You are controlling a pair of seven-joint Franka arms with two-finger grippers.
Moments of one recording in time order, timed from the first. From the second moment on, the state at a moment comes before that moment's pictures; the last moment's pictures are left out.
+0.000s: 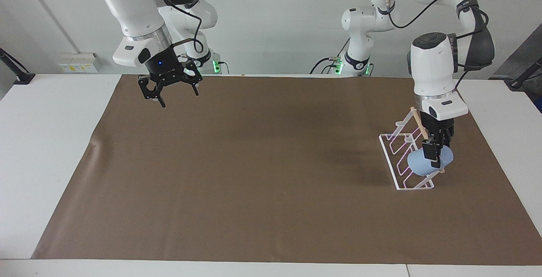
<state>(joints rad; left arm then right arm) 0.00 0.12 -0.11 -1.90 0.60 2.44 -1.21 -0.01 0.00 0.14 -1.61 0.07 1.71 -0.26</state>
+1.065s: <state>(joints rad) 0.00 0.08 -0.12 -1.98 0.61 2.47 -1.21 0.00 -0.02 0.00 -1.69 0.03 1.67 -0.11</state>
